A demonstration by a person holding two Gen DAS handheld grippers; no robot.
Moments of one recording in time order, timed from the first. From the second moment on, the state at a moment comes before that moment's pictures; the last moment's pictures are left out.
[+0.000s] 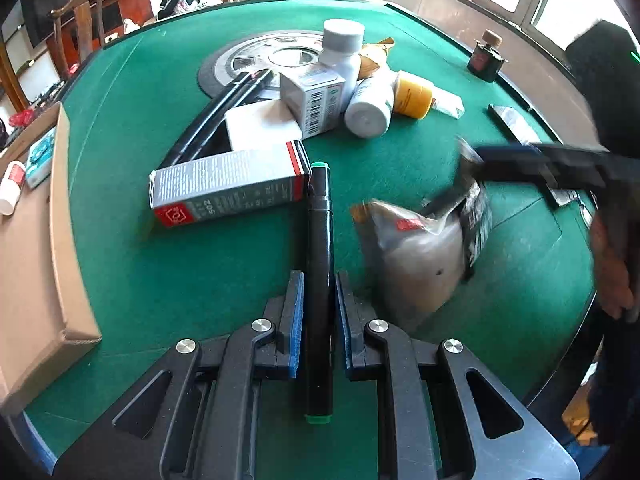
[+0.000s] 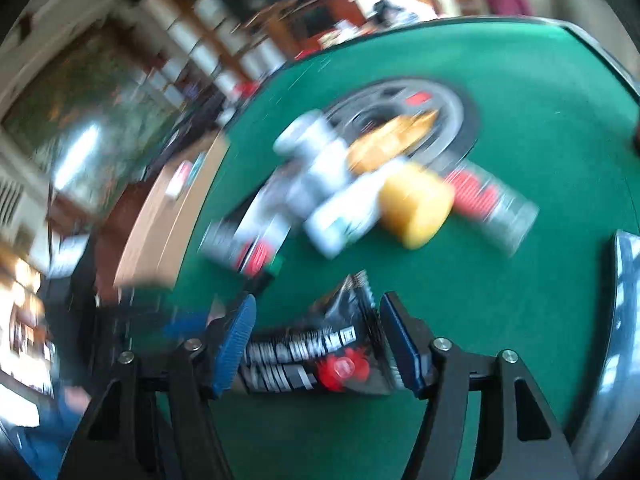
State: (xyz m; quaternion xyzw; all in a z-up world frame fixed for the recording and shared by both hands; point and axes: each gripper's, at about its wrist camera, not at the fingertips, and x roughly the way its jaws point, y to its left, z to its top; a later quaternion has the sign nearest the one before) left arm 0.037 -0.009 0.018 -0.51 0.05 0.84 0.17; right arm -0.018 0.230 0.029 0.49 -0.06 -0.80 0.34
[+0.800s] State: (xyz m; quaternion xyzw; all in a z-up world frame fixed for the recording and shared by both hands) left arm 0.028 -0.010 0.012 -0.51 0.09 0.84 0.17; right arm 0.035 0.126 0.009 0.39 0.45 -0.69 0.41
